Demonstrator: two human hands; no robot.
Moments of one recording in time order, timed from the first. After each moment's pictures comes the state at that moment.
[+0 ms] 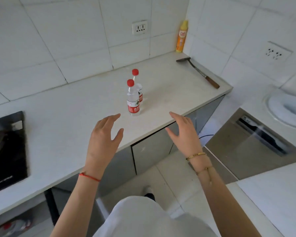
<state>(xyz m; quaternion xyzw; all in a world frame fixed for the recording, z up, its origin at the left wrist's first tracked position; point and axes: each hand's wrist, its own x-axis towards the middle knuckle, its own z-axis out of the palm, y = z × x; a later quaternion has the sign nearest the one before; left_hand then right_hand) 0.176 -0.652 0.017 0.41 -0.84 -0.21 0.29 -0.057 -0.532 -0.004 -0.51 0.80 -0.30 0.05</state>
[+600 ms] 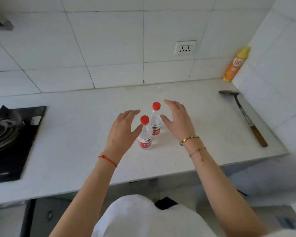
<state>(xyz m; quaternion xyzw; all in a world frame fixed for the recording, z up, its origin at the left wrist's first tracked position) 0.026 -0.802 0.025 0.53 -0.78 -0.18 0.27 -0.184 -0.800 0.019 -0.67 0.68 -0.29 0.09</state>
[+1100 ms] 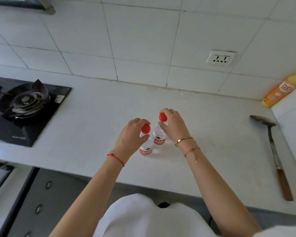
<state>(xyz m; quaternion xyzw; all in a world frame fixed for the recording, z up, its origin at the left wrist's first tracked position) -0.025 -0.824 0.002 0.62 -0.72 -0.22 0.23 -0.201 -0.883 -0.006 -0.77 0.58 -0.20 0.18</state>
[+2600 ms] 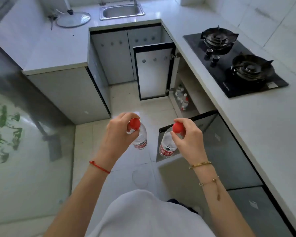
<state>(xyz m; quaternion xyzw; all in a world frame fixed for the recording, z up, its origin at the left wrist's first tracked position) 0.247 -0.236 0.028 0.91 -0.23 0.04 0.34 0.172 -0.448 -0.007 -0.90 0.11 -0.16 0.39</state>
